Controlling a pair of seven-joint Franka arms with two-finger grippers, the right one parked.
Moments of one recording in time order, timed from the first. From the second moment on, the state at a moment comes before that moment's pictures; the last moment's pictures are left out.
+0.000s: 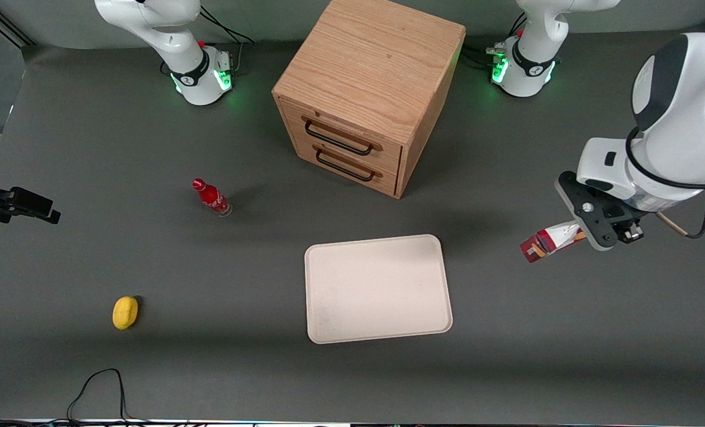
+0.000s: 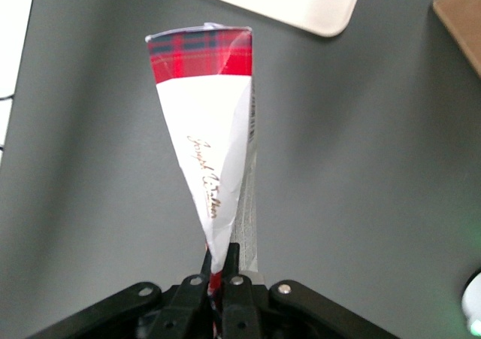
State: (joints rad) arm -0.07 0.25 -0.17 -1.43 0.13 1.62 0.85
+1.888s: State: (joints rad) arm -0.38 0.83 -0.17 -1.20 0.12 2.05 -0.63
